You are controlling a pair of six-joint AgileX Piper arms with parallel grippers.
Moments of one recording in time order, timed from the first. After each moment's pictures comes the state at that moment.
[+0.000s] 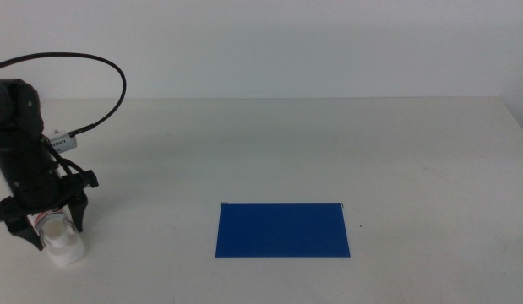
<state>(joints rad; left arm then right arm) 0.09 1.92 -1.25 0.03 1.01 -0.56 -0.04 -0.01 0.03 -0.01 0.24 -0.06</state>
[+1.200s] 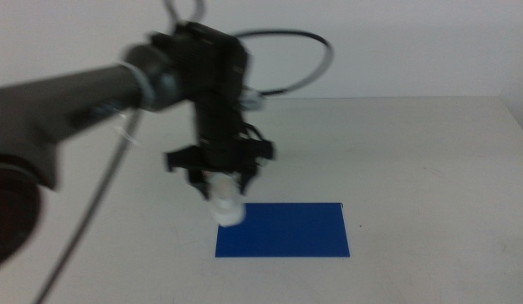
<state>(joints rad) -0.55 2.04 -1.70 0.06 1.22 -0.72 -0.04 -0.01 0.03 -0.01 0.24 -0.06</state>
